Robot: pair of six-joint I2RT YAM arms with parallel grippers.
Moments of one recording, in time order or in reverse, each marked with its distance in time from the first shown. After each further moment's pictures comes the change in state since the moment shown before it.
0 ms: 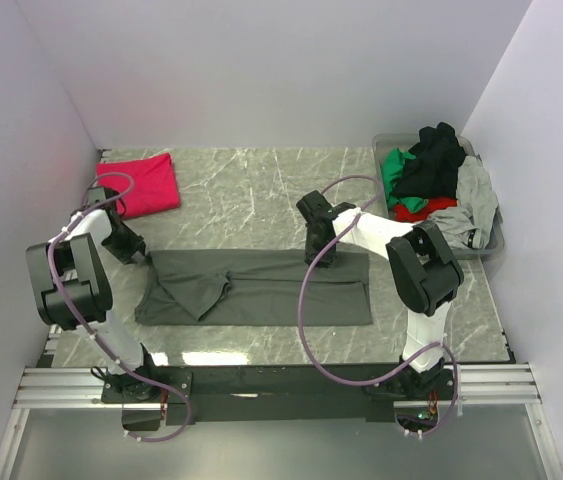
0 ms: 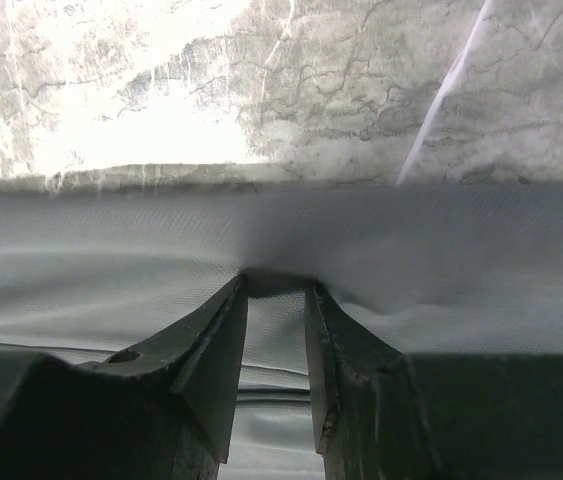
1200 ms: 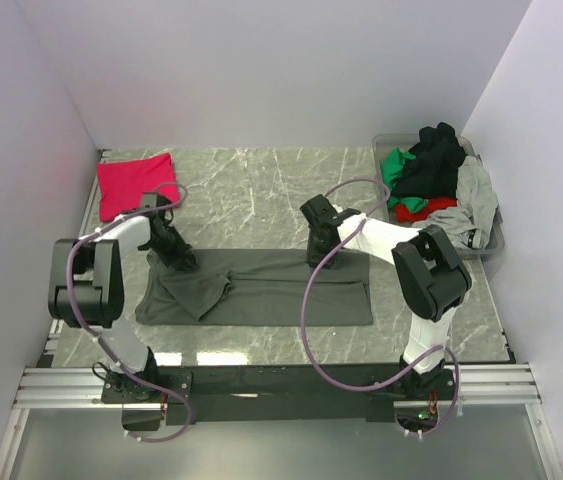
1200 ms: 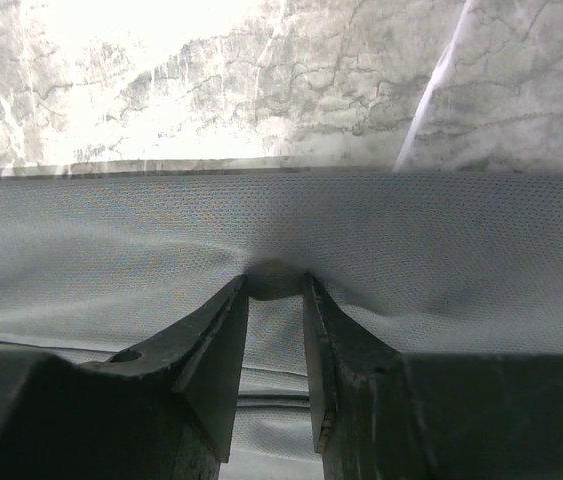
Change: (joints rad) left arm -0.287 -0.040 -0.091 -0.001 0.267 -0.097; right arm 0.000 -0.050 -0.081 0.079 0.005 0.025
